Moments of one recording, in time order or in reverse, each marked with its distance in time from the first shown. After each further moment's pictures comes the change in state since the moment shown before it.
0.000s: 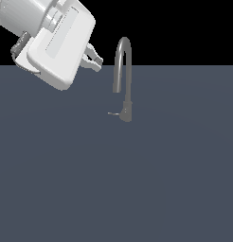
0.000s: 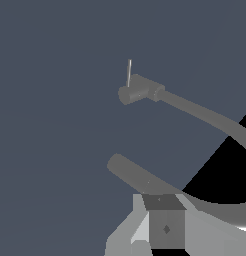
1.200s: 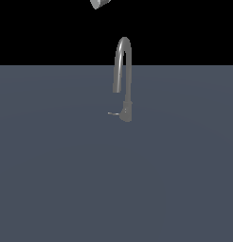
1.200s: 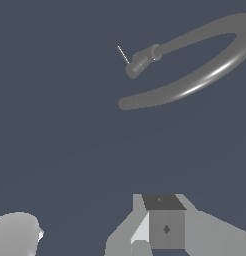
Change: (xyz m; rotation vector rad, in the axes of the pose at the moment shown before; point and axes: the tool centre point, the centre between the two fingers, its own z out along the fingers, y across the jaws) arm -0.099 0.010 -0.059 0.469 0.043 0.476
